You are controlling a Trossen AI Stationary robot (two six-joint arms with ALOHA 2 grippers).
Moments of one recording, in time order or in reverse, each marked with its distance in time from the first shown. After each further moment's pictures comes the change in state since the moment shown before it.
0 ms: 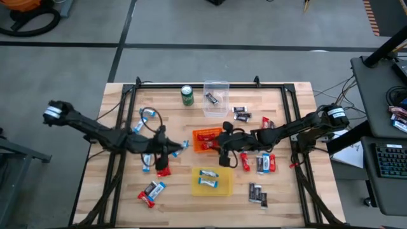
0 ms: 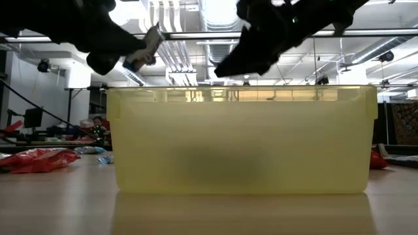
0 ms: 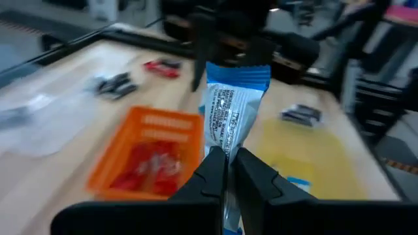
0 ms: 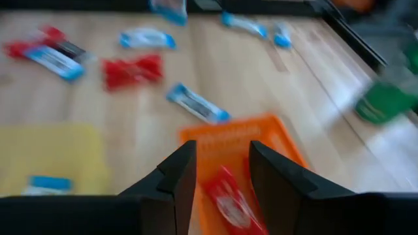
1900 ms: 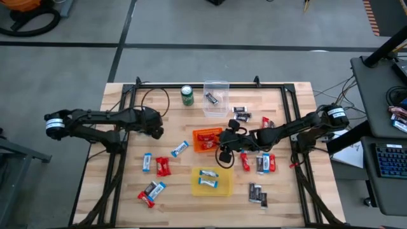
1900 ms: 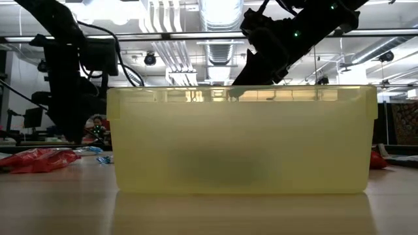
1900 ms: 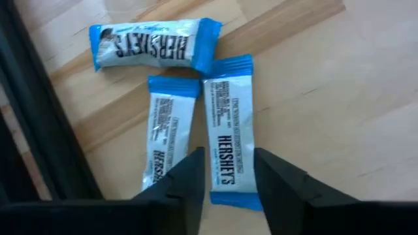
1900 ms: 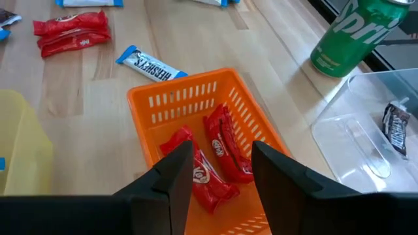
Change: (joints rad) left arm 0.638 0.124 0.134 -1.167 0.045 -0.427; right arm -0.007 -0.001 0.001 -0.190 0.158 0.112
